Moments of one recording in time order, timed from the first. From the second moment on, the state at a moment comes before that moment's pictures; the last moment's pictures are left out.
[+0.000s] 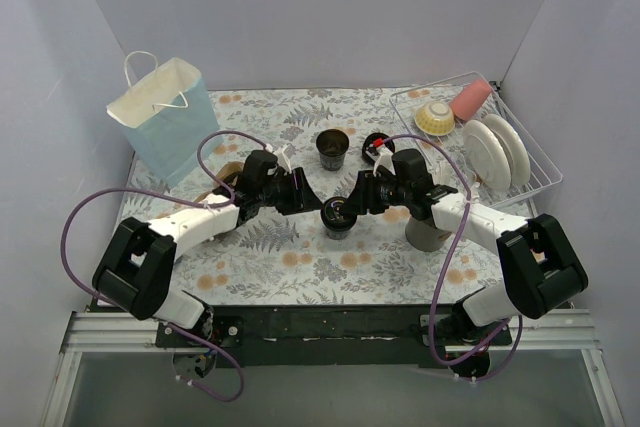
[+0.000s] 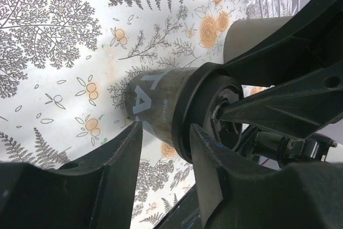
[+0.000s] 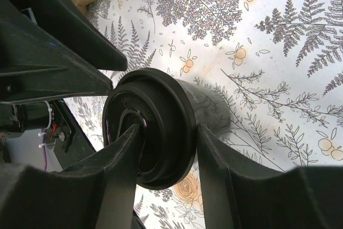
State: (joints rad) left arm -0.54 1.45 0.80 0.00 0.41 -0.72; right arm 0.53 1.45 0.74 0.05 -0.54 0.46
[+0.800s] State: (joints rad) left arm -0.51 1.53 0.71 0.19 0.48 -0.80; right arm 0.52 1.45 0.64 0.23 -0.55 0.45
